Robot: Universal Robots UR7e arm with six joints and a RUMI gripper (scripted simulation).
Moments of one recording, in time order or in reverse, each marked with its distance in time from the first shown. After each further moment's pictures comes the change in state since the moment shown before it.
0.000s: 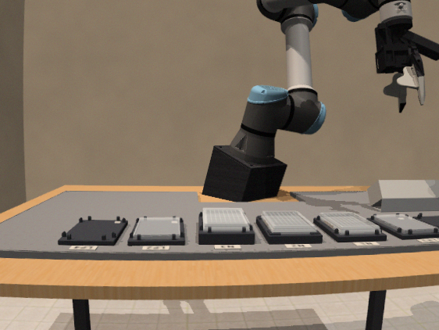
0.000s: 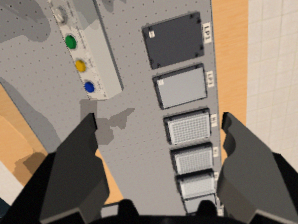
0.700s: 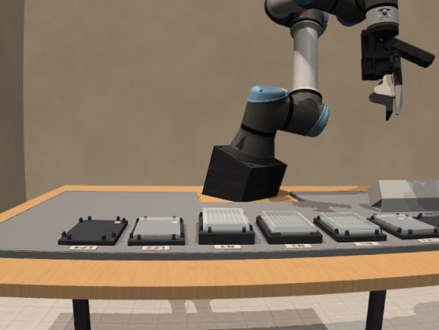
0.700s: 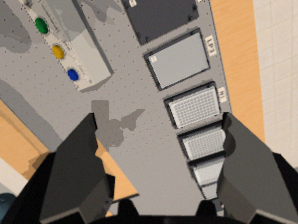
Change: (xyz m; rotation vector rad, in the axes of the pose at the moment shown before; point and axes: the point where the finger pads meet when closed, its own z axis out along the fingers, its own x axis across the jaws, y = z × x) arm 0.020 0.054 0.021 -0.051 -0.006 0.160
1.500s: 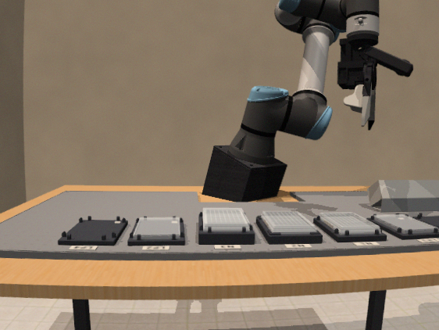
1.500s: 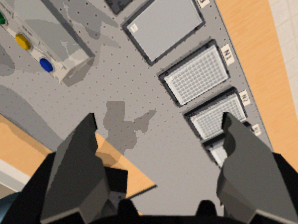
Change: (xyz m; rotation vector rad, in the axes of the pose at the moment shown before) arm 0.024 0.062 0.025 -0.052 -0.008 0.214
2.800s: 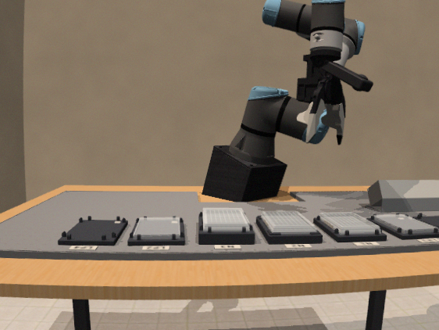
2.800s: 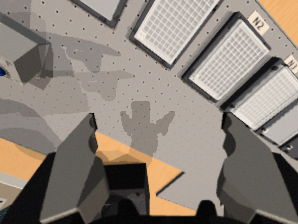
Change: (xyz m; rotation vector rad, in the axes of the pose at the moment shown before) arm 0.037 0.089 0.040 -0.049 -0.016 0.354
